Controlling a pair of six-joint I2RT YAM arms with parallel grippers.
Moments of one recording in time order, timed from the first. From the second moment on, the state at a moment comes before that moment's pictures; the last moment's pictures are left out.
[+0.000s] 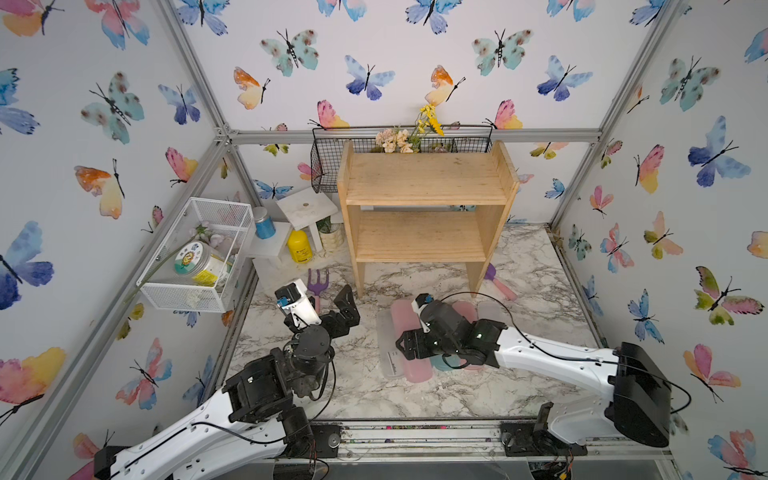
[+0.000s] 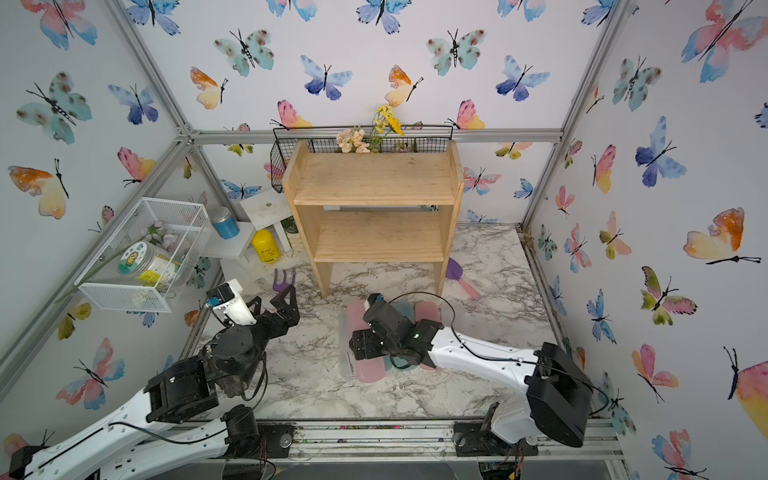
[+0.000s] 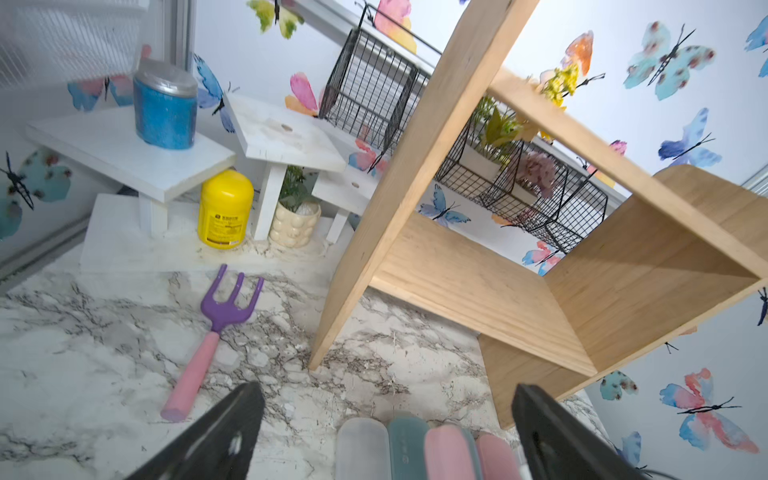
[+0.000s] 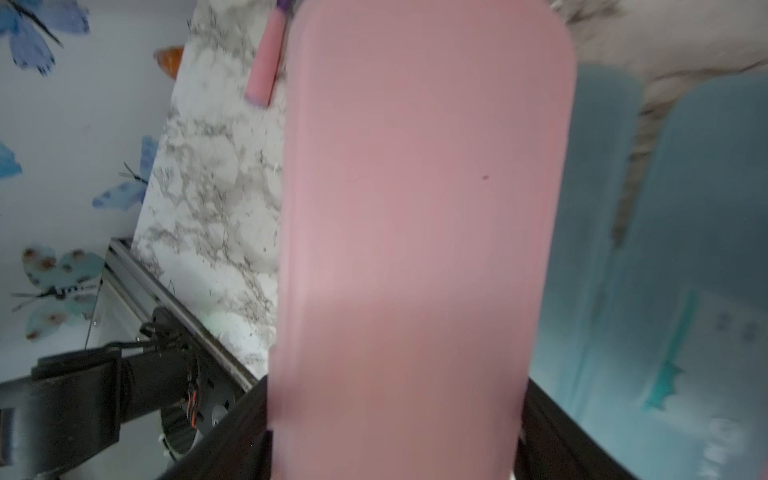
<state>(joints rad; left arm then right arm) -1.07 0.66 0.92 -0.53 -0.96 -0.70 1.12 1.50 1.00 -0.37 -0.01 0.75</state>
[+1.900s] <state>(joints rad) -1.07 0.61 1.07 -0.79 -0.89 -0.71 1.22 2.11 1.60 -0.34 0.12 0.64</state>
